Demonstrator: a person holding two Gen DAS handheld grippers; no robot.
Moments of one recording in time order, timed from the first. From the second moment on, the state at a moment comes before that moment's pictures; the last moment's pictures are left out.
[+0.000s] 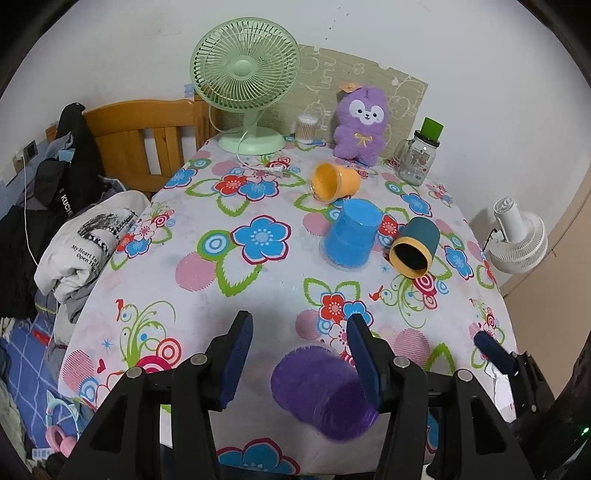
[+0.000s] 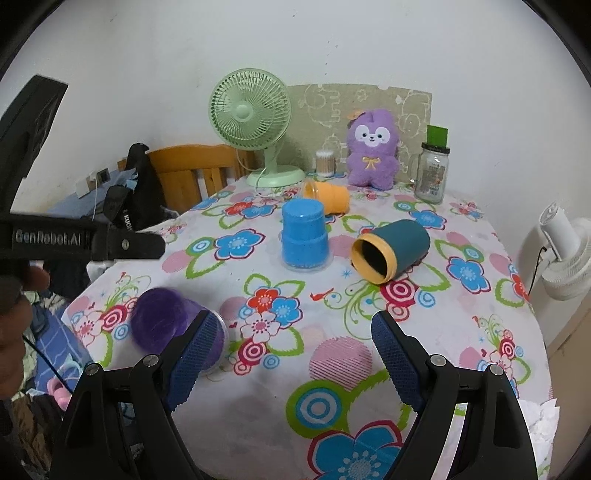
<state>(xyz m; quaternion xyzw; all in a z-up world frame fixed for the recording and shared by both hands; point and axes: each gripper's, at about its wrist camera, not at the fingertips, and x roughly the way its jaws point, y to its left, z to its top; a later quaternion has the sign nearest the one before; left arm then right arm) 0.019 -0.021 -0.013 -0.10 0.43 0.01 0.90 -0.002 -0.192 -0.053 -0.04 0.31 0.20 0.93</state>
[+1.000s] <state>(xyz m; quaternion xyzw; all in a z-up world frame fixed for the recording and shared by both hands) -0.008 -0.011 -0.019 -0.11 0.38 0.03 0.92 -0.006 -0.192 -0.032 -0.04 0.30 0.16 0.94</state>
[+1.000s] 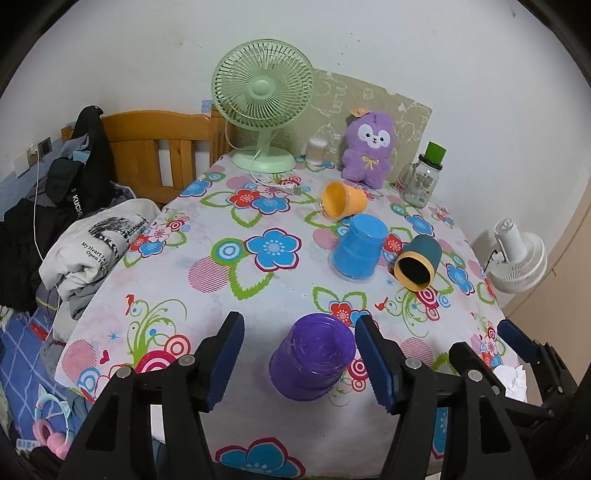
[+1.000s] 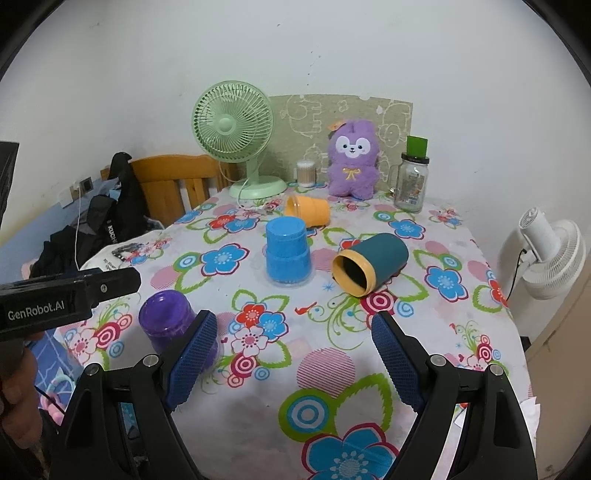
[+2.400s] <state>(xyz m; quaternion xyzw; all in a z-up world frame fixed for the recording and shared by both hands) -0.041 -0.009 -0.009 -0.06 0.27 0.07 0.96 -0.018 -0.185 -0.015 -0.05 0.28 0.12 0.95</state>
